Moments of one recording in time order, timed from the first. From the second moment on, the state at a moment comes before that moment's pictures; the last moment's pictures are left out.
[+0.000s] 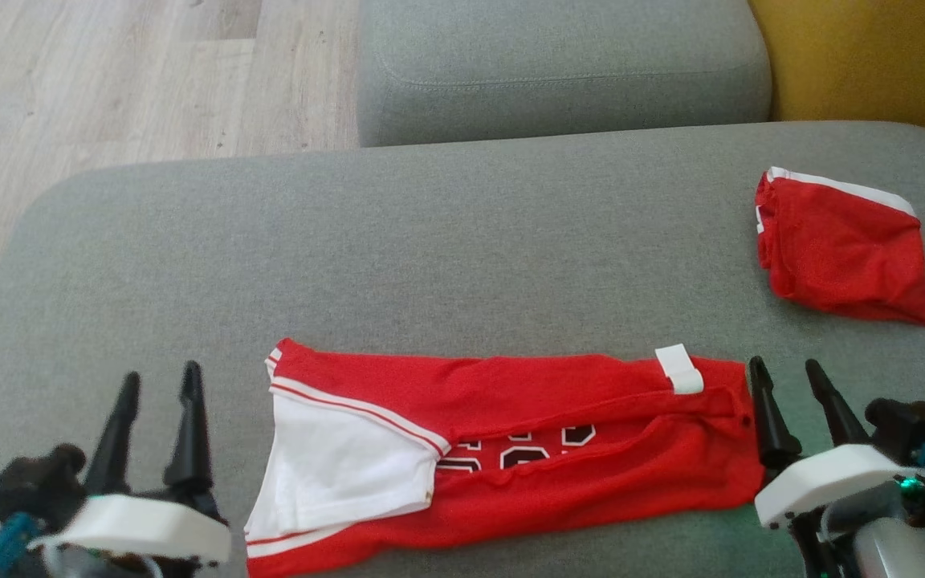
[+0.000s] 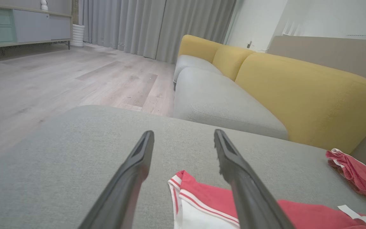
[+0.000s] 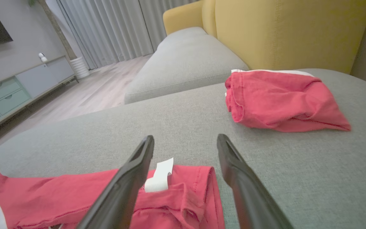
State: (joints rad) left arm 0.11 0.37 -0.29 -0.05 -0.63 0.22 -0.25; right arm -0.05 -0.13 0.03 0.38 0.33 0.13 -0.12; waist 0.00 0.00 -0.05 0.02
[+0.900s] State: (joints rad) left arm 0.09 0.22 -0.22 0.07 -0.49 0.05 -0.25; right arm -0.35 -0.09 -0.11 0.80 0.24 0.13 0.48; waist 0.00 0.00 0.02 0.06
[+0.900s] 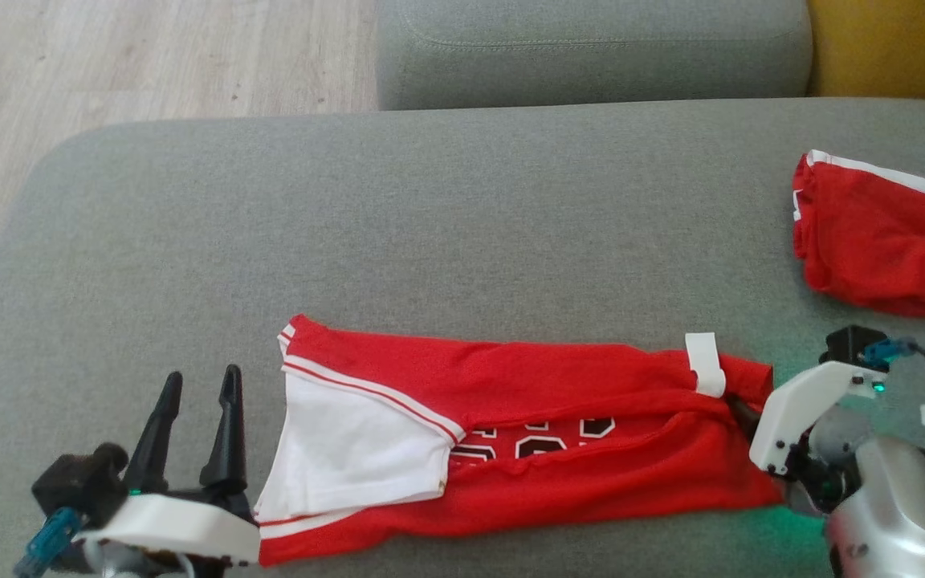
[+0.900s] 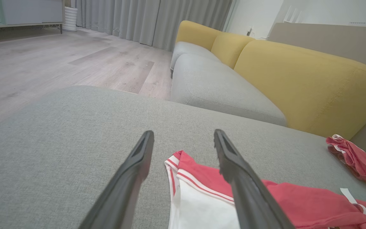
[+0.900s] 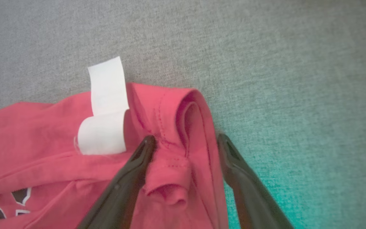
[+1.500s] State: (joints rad) left arm 0.09 0.20 -0.18 0.08 -0.46 0.03 -0.25; right arm -0.34 -0.16 -0.03 0.65 0.36 0.13 0.51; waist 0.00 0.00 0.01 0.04
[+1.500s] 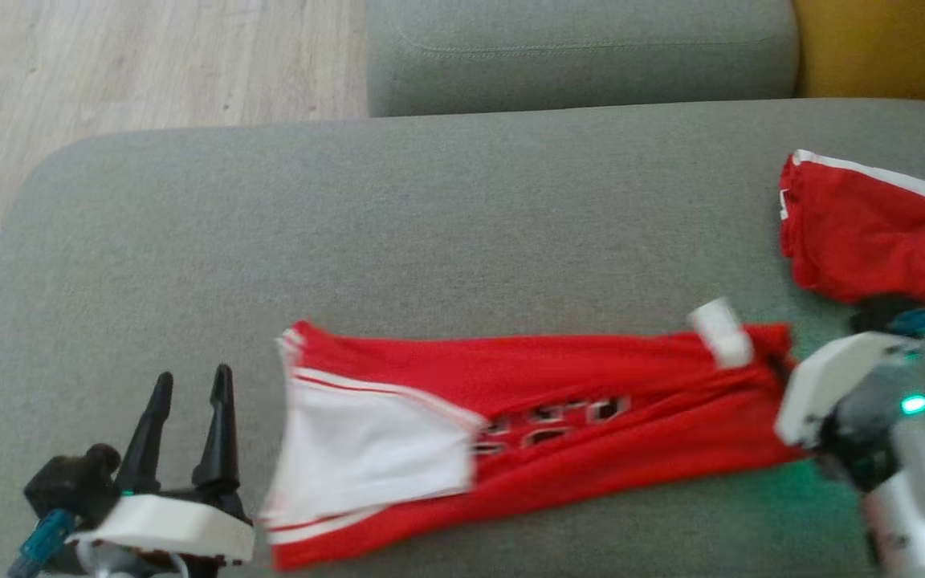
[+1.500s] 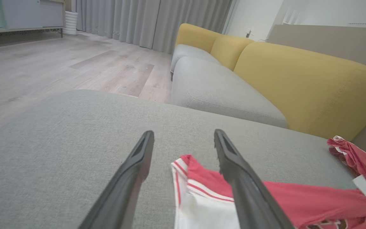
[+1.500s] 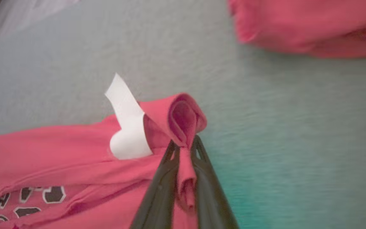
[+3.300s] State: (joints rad) left arm 0.05 0.18 -0.20 0.20 -0.46 0.00 -0.25; right arm -0.48 -0.06 0.71 0.75 1.58 0.13 0.22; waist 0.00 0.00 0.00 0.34
